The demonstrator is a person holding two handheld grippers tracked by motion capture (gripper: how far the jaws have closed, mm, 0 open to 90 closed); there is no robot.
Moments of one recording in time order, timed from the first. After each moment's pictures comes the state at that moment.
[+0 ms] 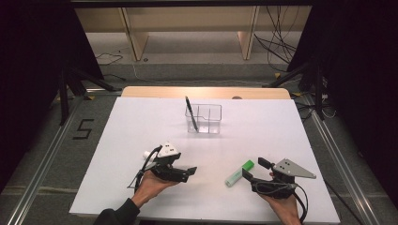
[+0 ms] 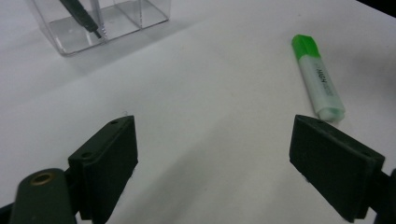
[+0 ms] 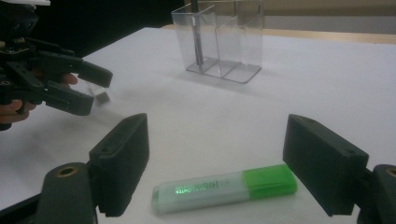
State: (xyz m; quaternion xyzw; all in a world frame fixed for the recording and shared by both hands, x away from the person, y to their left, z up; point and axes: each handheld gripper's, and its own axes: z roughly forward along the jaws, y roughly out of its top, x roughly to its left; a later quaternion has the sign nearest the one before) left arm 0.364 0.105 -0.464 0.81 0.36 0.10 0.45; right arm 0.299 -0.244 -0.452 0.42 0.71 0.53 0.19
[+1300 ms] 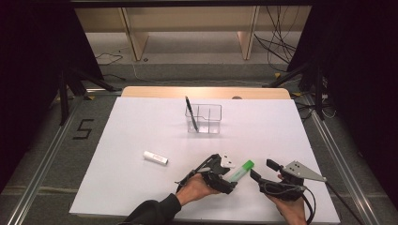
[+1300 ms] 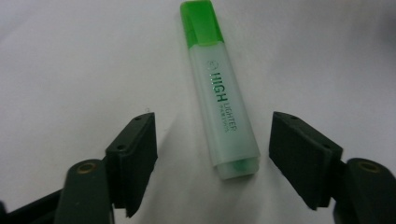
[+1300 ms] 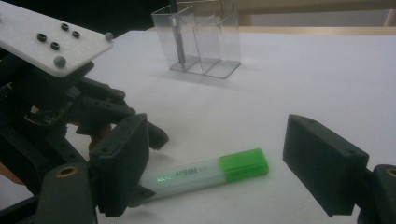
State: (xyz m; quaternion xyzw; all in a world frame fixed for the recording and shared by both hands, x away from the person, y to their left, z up) left arm 0.355 -0.036 -0.478 0.90 0.24 0.07 0.35; right arm 0.293 -0.264 -0.454 0.44 0.70 0.52 0.20
